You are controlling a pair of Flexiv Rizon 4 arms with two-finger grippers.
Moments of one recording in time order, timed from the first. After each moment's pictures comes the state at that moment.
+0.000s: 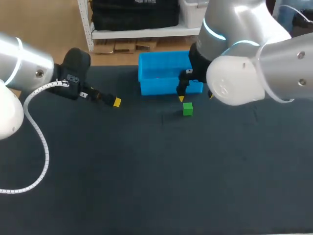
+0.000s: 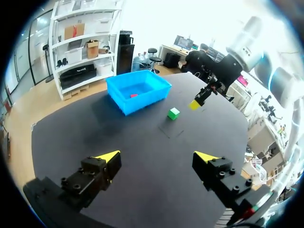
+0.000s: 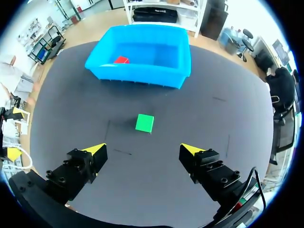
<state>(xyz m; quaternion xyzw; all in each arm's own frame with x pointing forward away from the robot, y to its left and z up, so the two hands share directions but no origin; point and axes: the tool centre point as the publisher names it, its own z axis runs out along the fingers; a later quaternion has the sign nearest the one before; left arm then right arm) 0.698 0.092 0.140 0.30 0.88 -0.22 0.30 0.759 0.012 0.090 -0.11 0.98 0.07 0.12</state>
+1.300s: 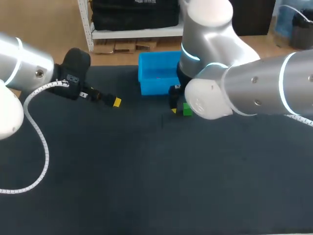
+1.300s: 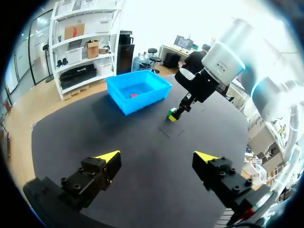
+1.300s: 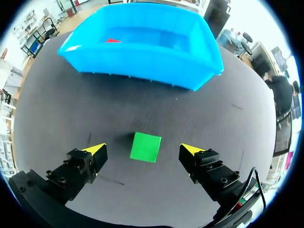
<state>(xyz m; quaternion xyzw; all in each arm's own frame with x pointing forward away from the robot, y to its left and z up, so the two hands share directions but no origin) 0.698 0.092 0.140 0.30 0.88 -0.22 0.30 0.793 0.027 0.017 -0.12 0.99 0.02 0.11</state>
